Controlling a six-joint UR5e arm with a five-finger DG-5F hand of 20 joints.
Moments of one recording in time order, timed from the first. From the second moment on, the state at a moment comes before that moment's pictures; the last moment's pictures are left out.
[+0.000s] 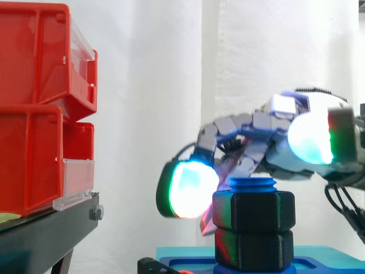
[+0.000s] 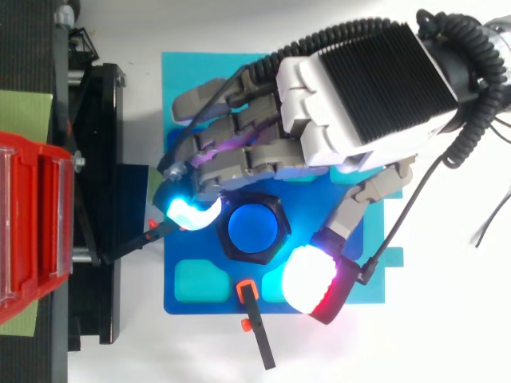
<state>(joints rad) -0.04 -2.33 -1.24 -2.44 -2.01 -1.09</state>
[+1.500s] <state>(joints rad) -0.05 -2.33 -1.28 -2.36 -2.00 -1.08</state>
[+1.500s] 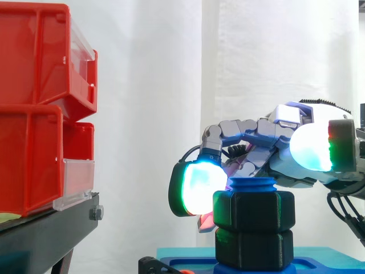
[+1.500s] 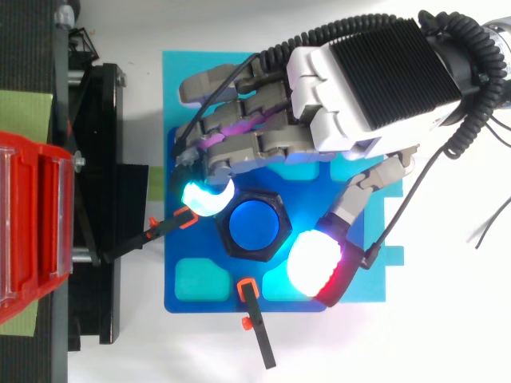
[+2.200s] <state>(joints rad) -0.07 -2.33 -1.28 -2.38 -2.00 -1.08</state>
